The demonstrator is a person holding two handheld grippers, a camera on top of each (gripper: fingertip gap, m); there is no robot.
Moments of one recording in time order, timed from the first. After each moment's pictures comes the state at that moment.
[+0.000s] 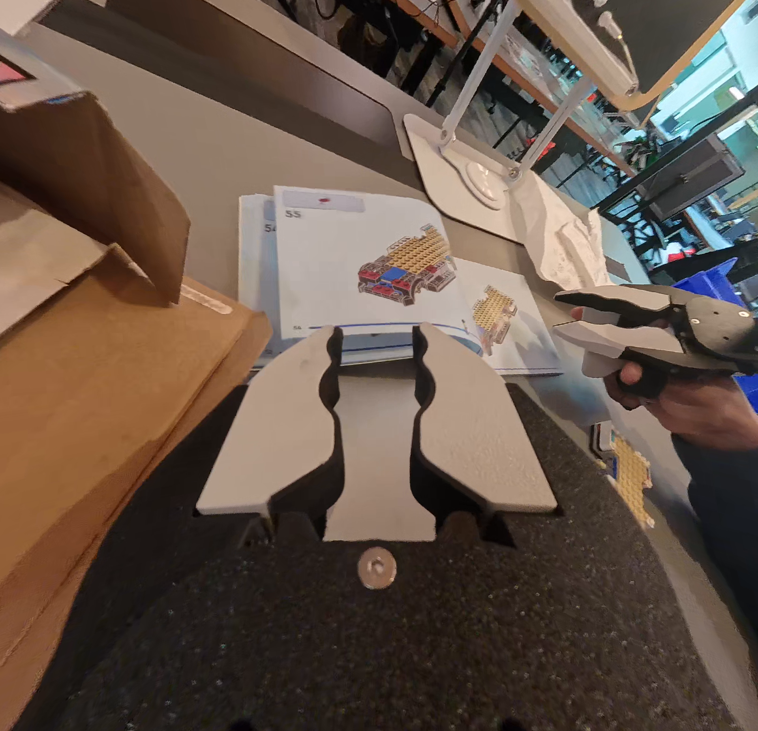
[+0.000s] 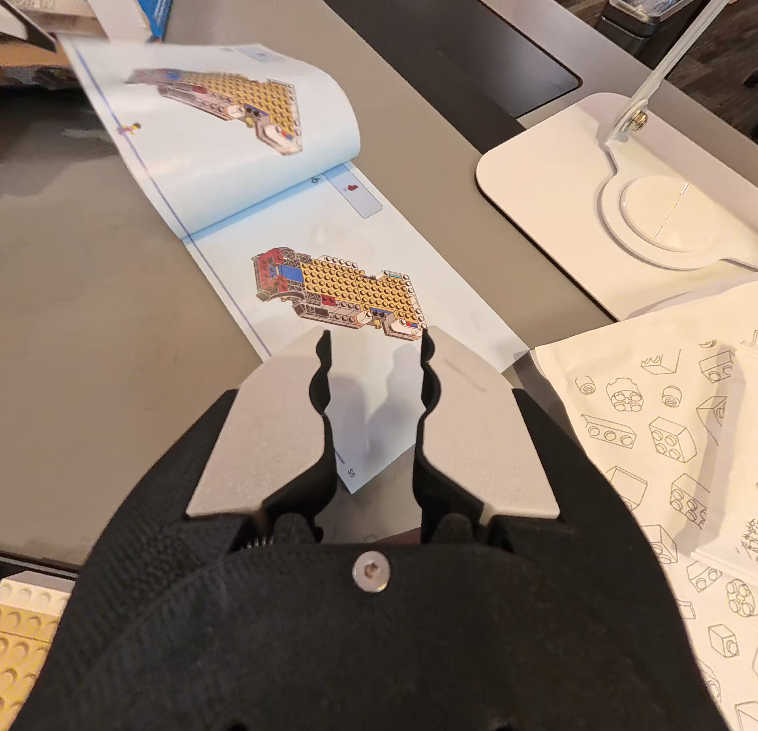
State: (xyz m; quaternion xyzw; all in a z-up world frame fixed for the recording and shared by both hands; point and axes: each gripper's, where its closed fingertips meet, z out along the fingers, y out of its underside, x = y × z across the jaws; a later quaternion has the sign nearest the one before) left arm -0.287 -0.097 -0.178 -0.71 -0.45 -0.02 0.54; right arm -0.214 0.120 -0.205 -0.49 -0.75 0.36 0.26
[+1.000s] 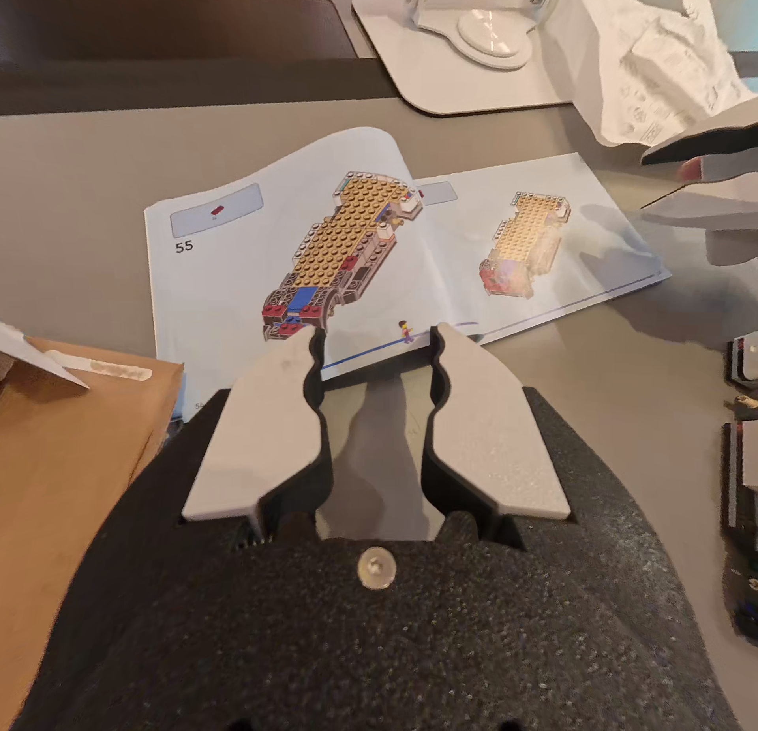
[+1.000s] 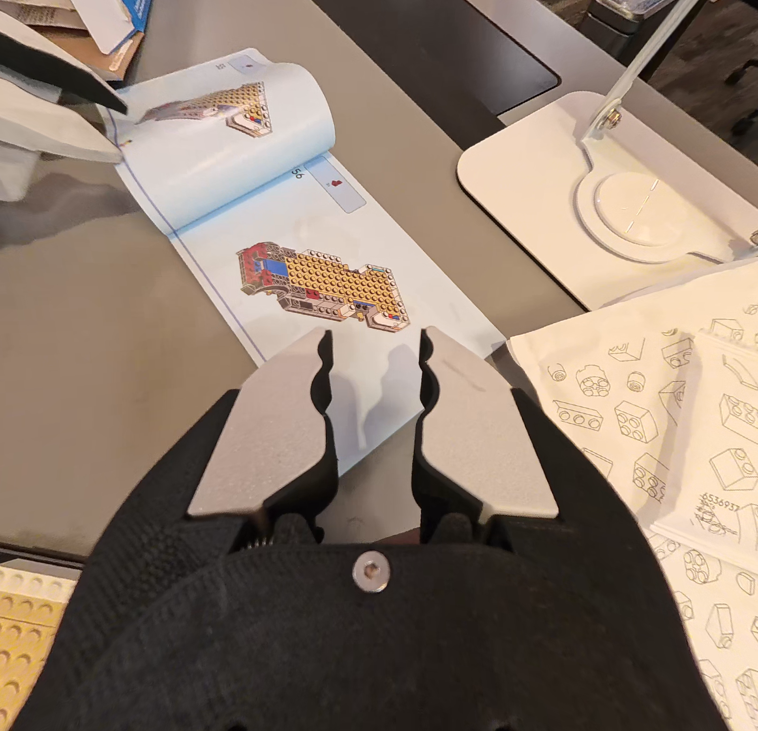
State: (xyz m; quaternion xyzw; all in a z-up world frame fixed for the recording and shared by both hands) left arm -0.275 -0.050 -0.209 -0.83 -0.32 0.07 0.45; right arm -0.212 0.131 -0.200 -0.50 -0.75 0.35 0.27
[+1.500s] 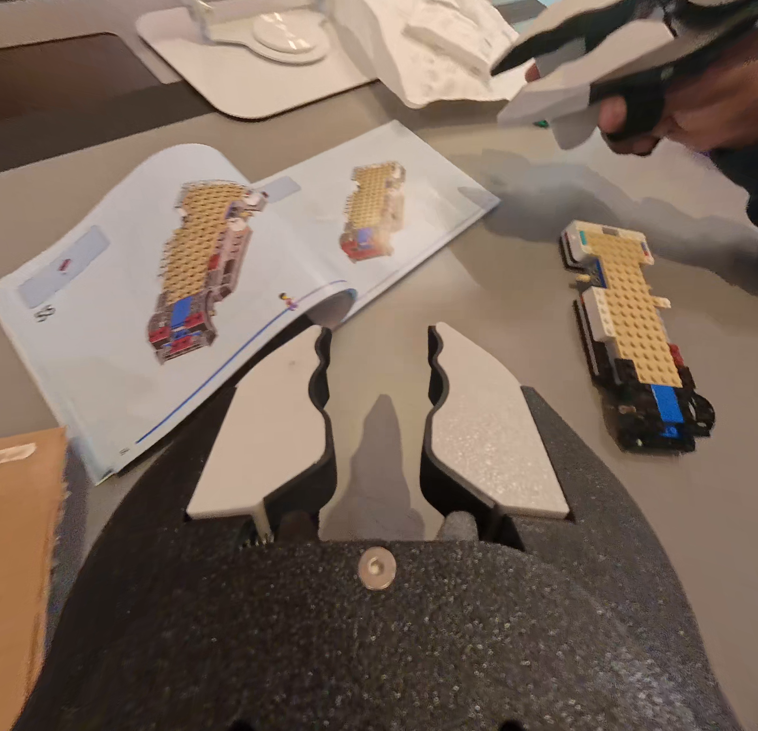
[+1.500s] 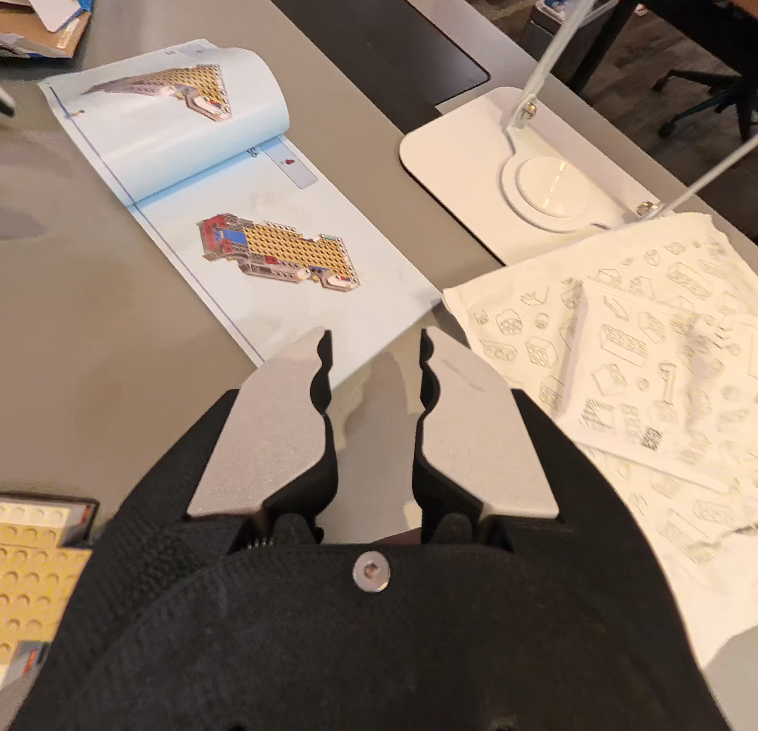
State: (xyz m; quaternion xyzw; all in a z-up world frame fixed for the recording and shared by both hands) left arm -0.212 -0.043 -0.189 -0.86 -0.15 -0.02 0.48; right arm -0.184 0.168 -0.184 -0.51 -0.74 0.32 0.31
